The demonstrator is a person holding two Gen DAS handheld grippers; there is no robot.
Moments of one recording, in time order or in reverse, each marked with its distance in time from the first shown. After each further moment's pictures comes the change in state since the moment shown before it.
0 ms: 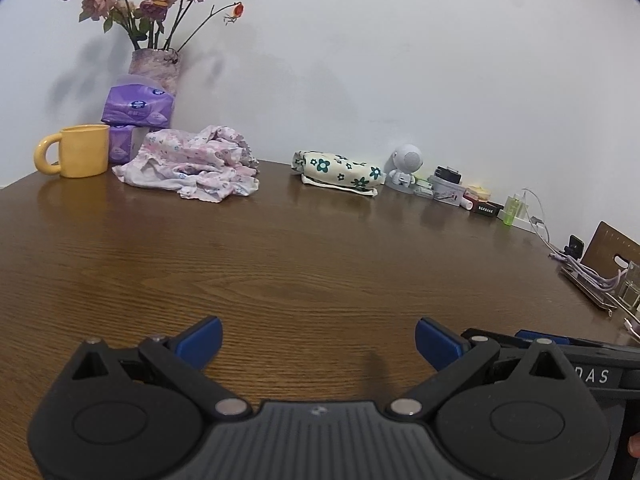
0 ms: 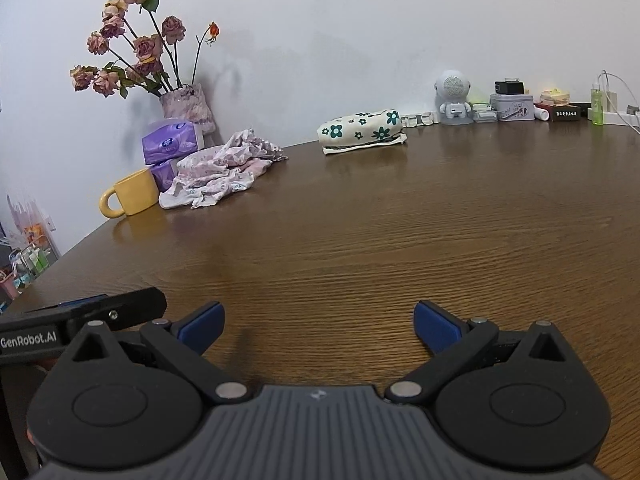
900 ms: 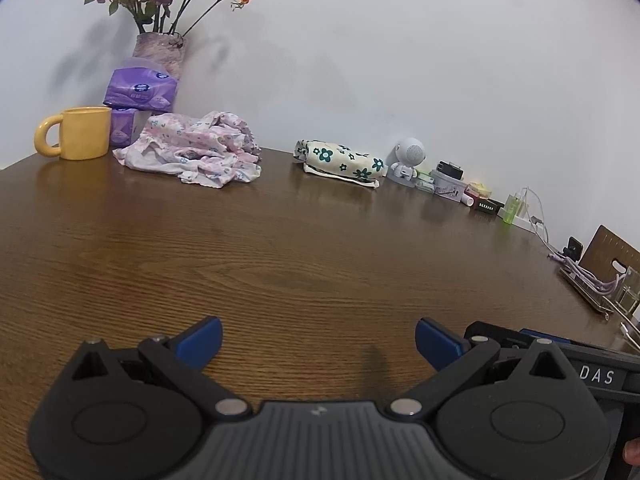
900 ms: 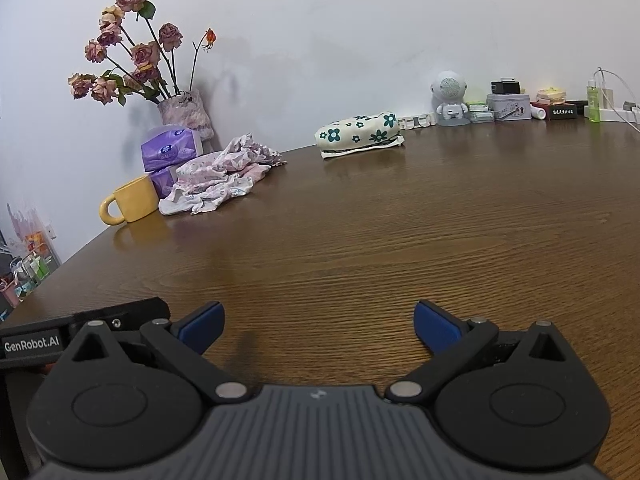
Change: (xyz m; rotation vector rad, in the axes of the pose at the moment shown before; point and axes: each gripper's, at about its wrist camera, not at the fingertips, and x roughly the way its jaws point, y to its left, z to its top) left arm 0.002 0.002 0.000 -0.034 0.030 -0.005; right arm -0.002 -0.002 0.000 0.021 -0.015 -0.001
